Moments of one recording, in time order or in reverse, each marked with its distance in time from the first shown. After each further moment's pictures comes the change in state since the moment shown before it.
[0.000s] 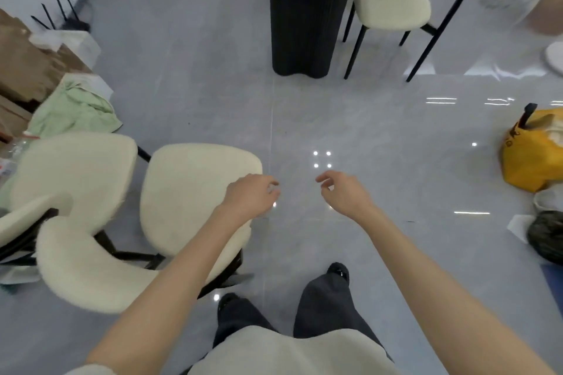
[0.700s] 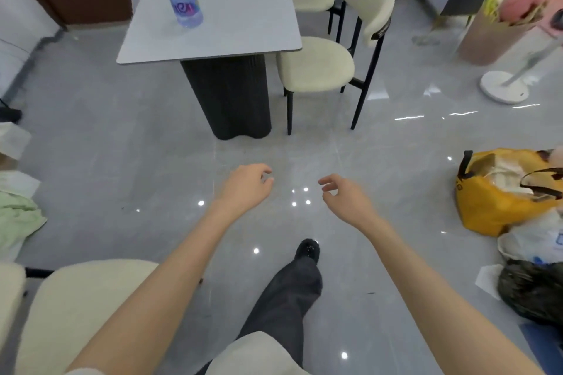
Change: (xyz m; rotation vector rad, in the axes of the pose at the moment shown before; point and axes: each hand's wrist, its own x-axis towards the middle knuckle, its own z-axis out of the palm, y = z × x) left_hand 0.298 0.306 -0.089 -0.015 0.168 0.112; right_hand 0.210 0.178 -0.295 0.217 0.135 0.023
